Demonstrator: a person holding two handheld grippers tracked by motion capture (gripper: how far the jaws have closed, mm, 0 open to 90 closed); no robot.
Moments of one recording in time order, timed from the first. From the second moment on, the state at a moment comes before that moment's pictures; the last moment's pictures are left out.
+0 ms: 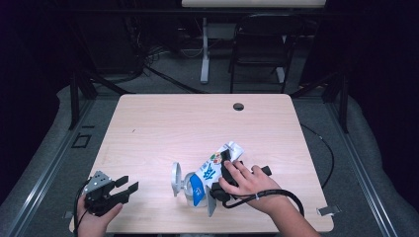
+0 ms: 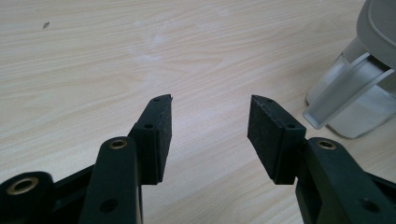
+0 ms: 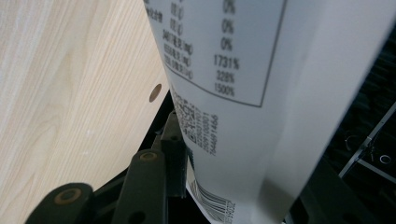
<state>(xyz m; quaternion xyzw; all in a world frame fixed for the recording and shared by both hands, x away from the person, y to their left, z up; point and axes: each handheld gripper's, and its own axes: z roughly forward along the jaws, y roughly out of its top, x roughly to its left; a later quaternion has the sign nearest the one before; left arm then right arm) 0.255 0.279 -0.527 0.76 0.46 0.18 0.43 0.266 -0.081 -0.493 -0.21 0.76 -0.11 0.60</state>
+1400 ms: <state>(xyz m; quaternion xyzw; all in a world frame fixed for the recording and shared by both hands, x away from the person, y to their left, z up) 0.255 0.280 -0.527 0.76 0.46 0.17 0.43 0.262 -0.080 -0.489 -0.21 0.75 -0.14 0.61</state>
